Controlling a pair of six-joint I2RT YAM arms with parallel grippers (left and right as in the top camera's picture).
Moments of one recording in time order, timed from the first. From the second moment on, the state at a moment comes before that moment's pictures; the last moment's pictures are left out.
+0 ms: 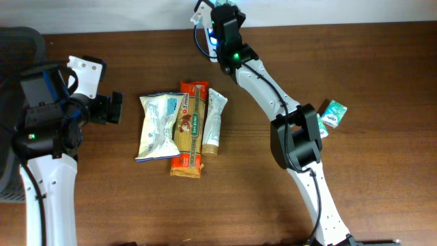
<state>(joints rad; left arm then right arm) 0.20 1.31 1.31 -0.72 0.20 0.40 0.43 2.62 2.37 0.00 0.47 -0.97</state>
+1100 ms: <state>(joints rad) 0.20 1.31 1.31 -0.74 0.20 0.40 0.48 2.61 2.37 -0.10 0.61 -1.00</state>
